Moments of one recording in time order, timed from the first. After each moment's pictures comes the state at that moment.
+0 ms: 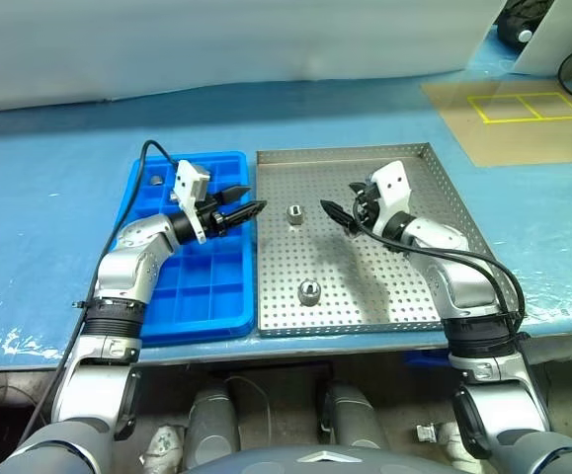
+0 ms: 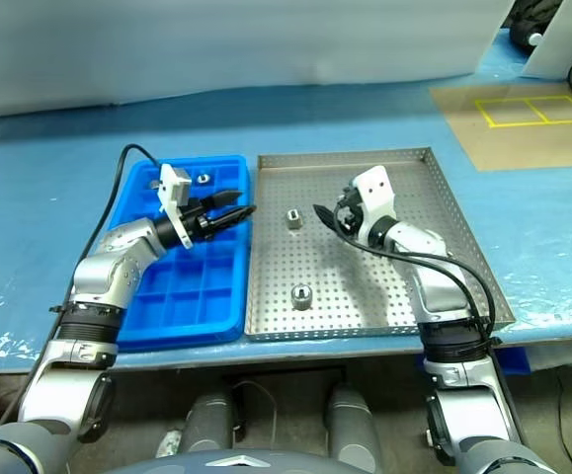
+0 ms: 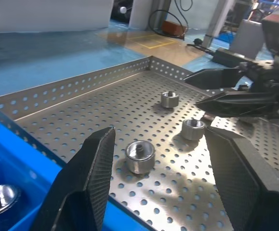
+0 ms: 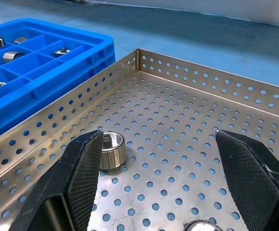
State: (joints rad) left arm -0.57 0.36 0.05 0.28 -0.43 0.30 -0.92; right arm -0.50 -0.37 0.01 -0.03 0.21 0.53 0.54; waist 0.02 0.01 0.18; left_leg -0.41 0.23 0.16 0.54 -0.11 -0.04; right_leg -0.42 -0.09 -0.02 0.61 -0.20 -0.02
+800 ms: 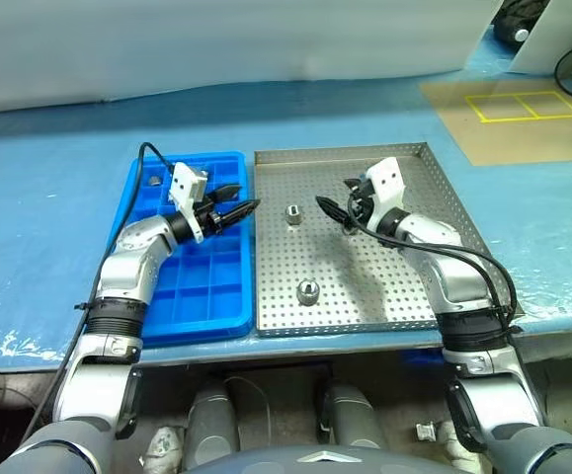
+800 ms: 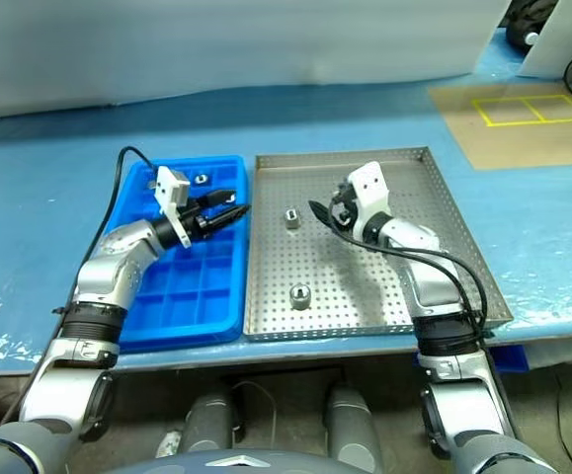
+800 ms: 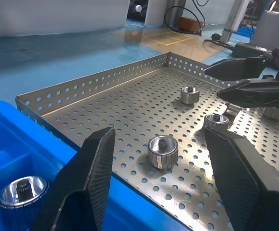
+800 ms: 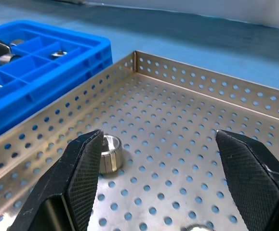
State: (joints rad) left arm -0.58 0.35 0.06 0.33 -0.40 0.24 -0.90; right arm -0.54 -0.33 0.03 0.01 0.20 0.51 0.52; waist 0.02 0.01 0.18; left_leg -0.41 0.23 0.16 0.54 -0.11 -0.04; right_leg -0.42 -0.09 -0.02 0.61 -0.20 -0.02
